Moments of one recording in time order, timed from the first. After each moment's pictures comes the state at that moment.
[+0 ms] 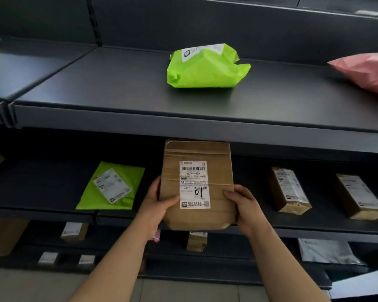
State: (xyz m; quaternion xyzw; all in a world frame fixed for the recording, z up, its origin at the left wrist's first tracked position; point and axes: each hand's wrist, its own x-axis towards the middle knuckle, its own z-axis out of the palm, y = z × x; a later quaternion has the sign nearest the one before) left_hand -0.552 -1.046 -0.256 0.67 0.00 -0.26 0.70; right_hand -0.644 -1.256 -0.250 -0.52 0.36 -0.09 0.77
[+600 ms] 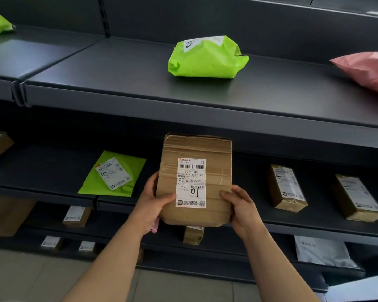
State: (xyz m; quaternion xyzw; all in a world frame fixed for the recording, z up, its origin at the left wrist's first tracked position) left_hand -0.576 -1.039 -0.259 0.65 0.00 -0.24 0.72; right_hand -0.665 -1.249 -0.258 -0.50 0.34 -0.08 0.79
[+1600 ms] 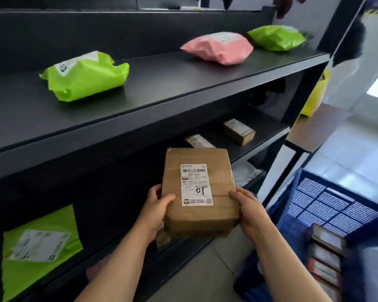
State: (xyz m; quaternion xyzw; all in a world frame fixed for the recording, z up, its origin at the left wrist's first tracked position) left_hand -0.610 -1.092 -0.222 0.66 -0.21 -0.45 0.56; right_hand -0.805 -1.194 -0.227 -0.36 0.52 -0.35 0.69
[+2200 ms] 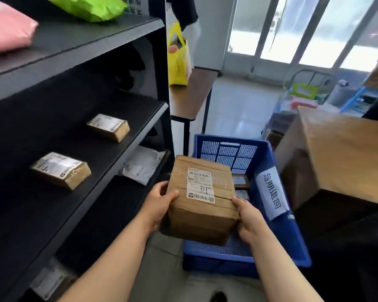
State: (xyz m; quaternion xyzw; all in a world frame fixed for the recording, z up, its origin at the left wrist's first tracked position) left_hand -0.860 -1.264 -0.266 0.59 -0.42 -0.59 0.35; right_hand -1.085 -1.223 -0.297 -0.08 0.62 -0.51 0.59
